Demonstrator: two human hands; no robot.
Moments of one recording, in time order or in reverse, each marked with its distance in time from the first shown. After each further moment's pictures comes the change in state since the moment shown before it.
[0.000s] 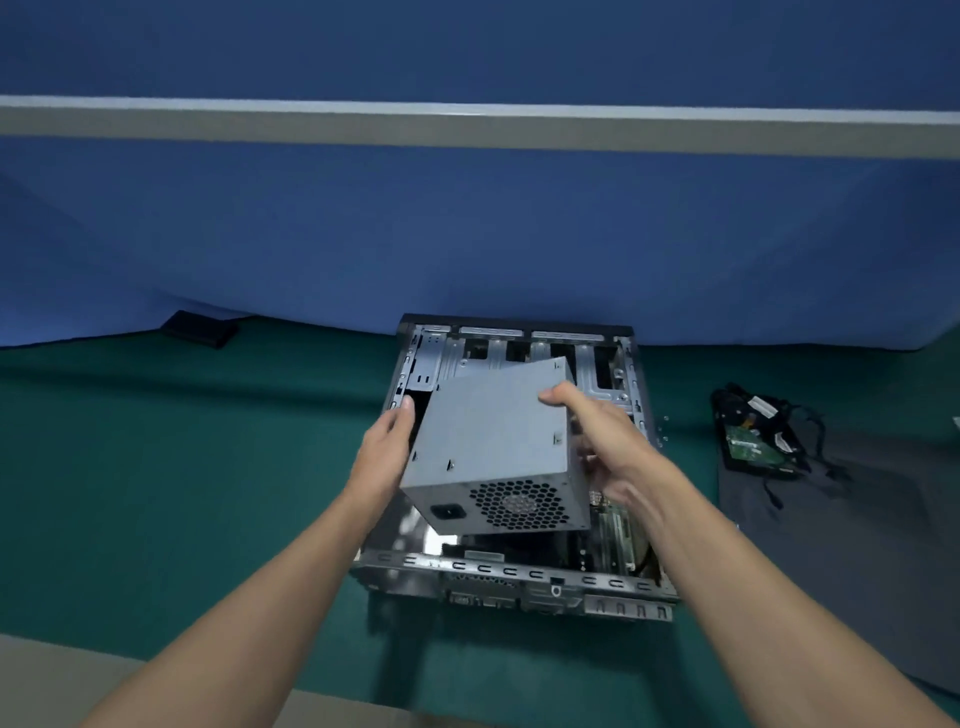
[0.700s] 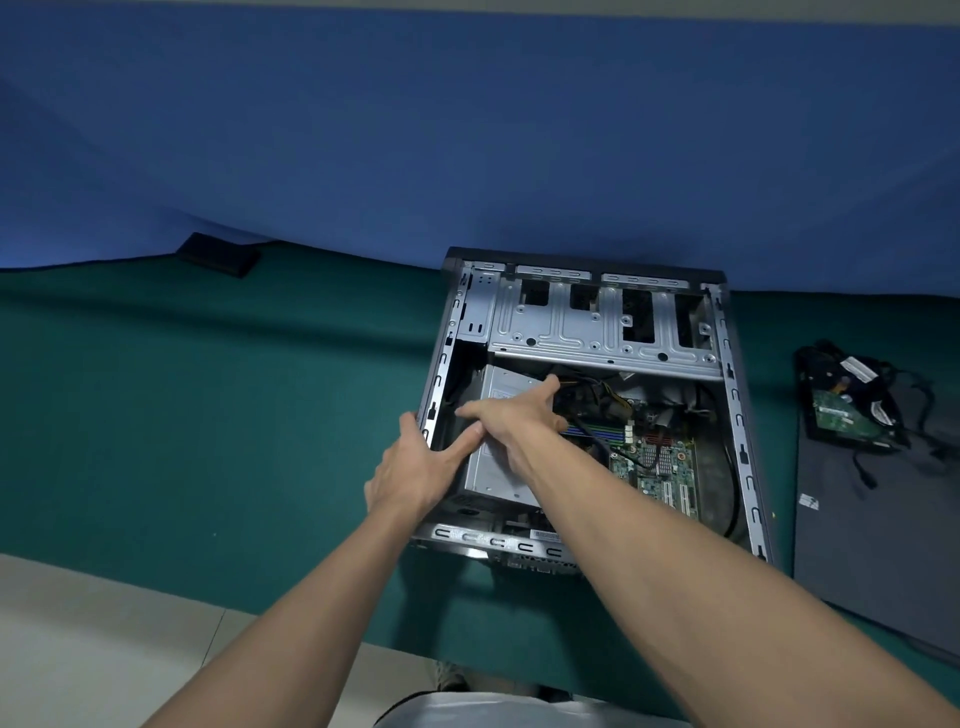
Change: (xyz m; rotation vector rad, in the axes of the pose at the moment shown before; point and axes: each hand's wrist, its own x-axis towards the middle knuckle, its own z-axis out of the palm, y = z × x) left_hand 0.013 -0.057 -0.016 0.618 0.064 -0.199; right_hand 0.073 0.027 0.155 -0.362 0.278 0.311
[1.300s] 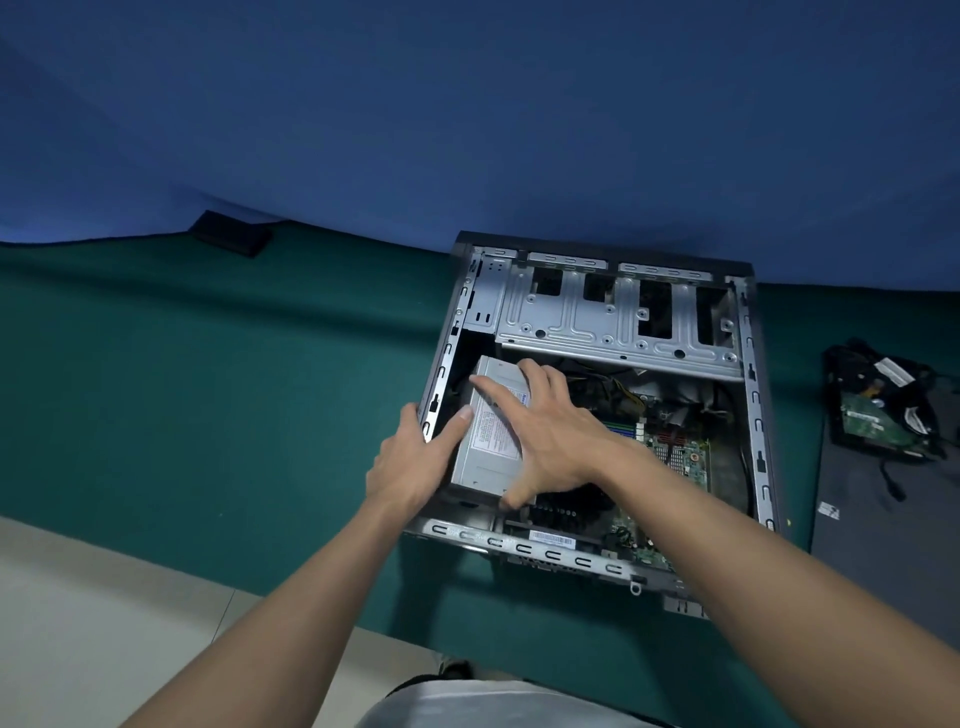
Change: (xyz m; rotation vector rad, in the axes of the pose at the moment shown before) left_hand 0.000 0.000 -0.005 -0.201 -0.068 -0.009; right_hand 0.024 0.031 -0.050 -0.988 -0.320 -0.936
